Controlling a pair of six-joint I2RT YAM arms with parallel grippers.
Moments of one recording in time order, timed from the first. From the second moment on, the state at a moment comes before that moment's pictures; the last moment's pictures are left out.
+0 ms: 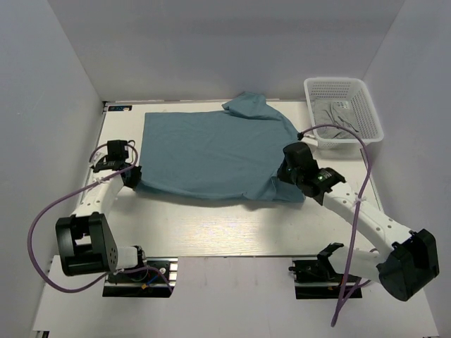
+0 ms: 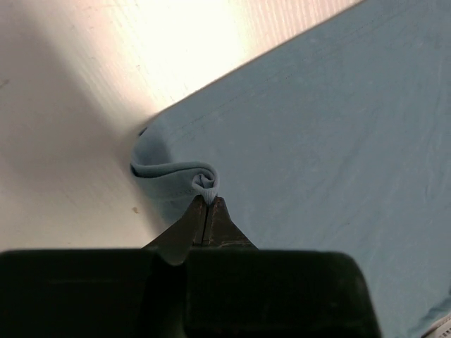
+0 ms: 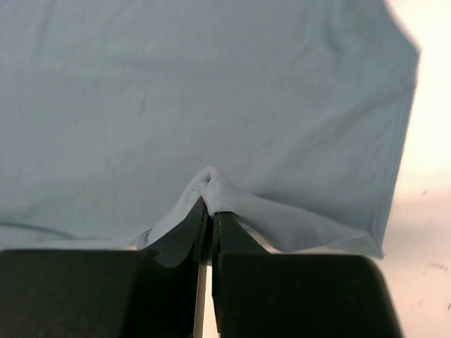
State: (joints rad) left arm 0.10 1.29 0.84 -0.58 -0.19 -1.08; right arm 0.62 1.13 0.87 -0.50 0.33 0.70
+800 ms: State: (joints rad) left arm 0.10 1.75 1.15 -0.45 -0.20 -1.08; right arm 0.33 1.73 1.33 -0.30 0.11 0.46
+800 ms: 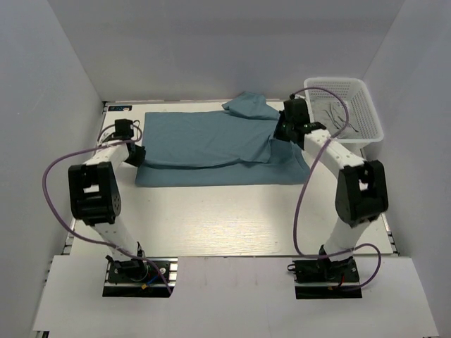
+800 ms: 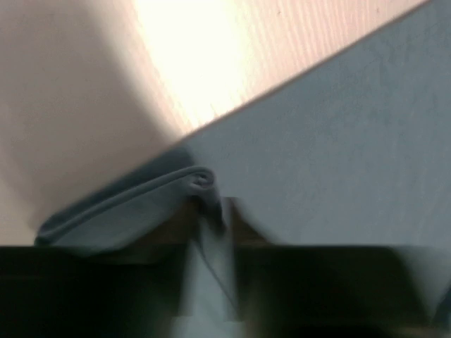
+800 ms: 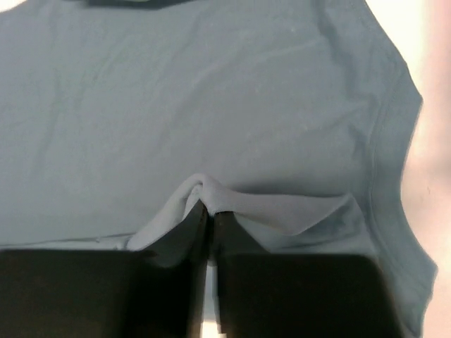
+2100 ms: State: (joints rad) left arm 0.10 1.88 1.15 -0.23 0.35 -0.78; right arm 0.26 1.98 1.30 -0.26 -0.42 0.27
